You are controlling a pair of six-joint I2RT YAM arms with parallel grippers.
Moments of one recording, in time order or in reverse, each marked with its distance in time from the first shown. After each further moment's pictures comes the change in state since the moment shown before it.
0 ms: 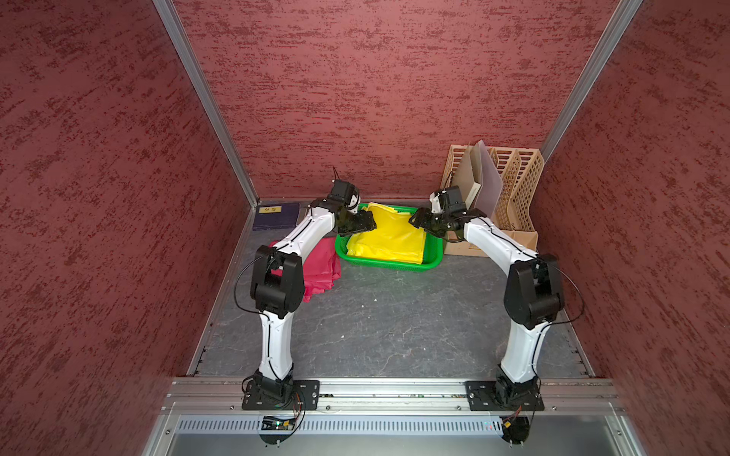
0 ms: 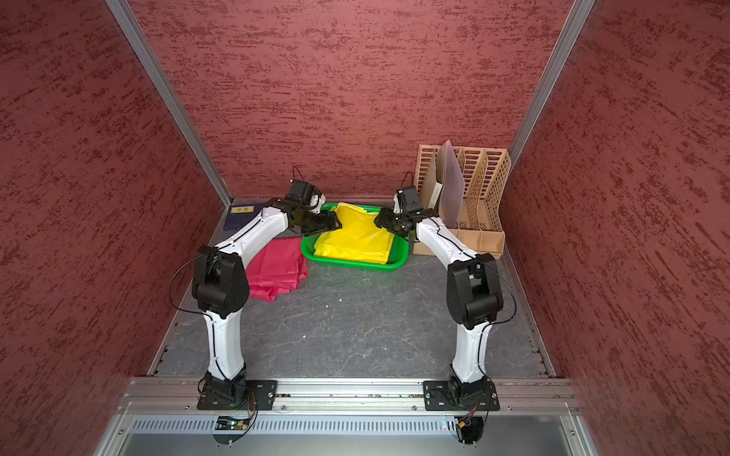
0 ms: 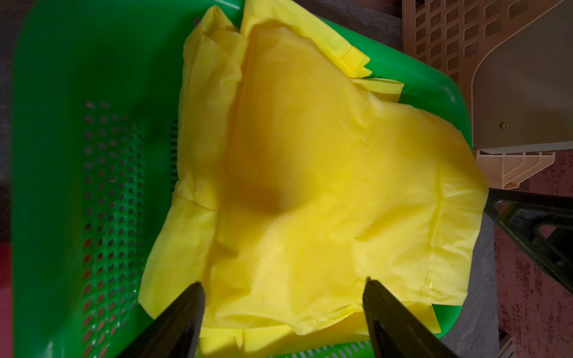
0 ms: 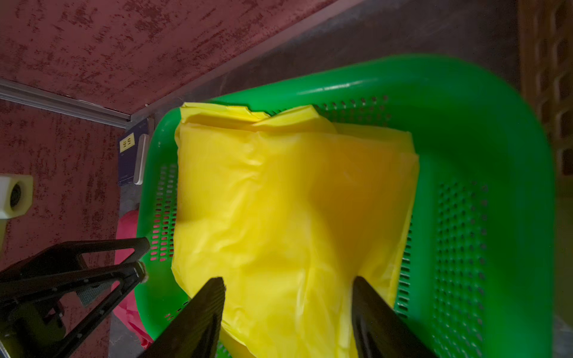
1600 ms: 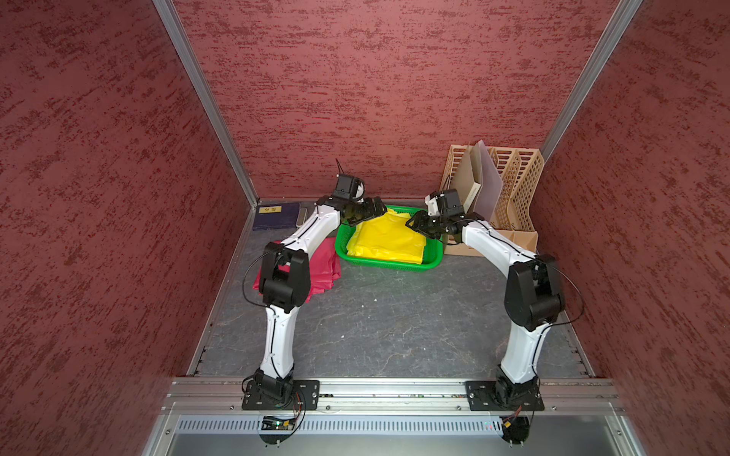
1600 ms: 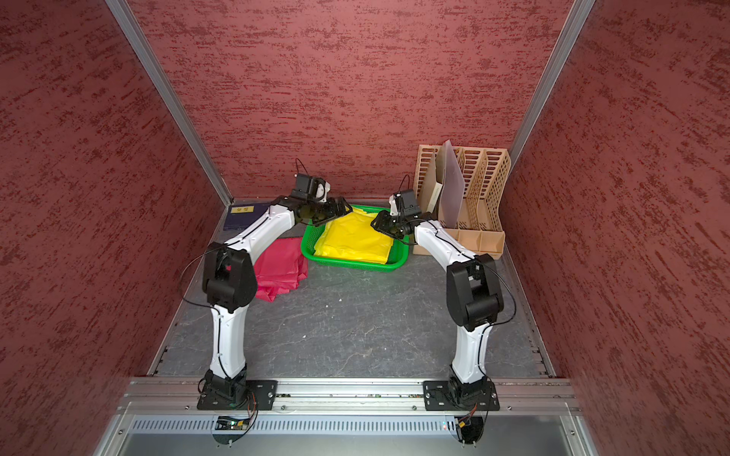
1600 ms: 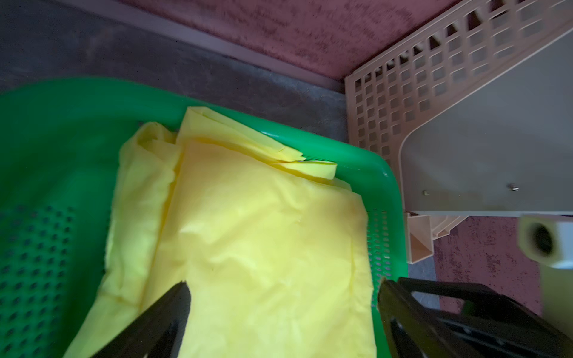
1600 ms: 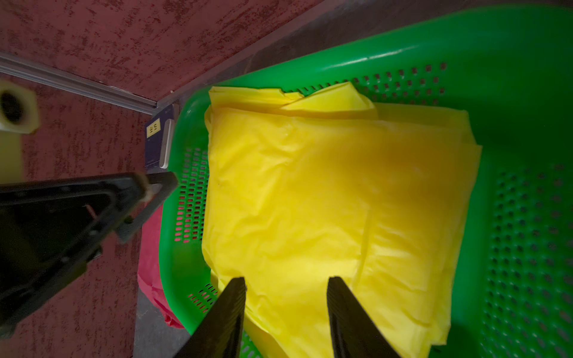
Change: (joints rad) left arm -0.007 0.021 0.062 0.206 0.029 -0.156; right arm 0.026 -0.042 -0.098 0.093 -0.089 0.040
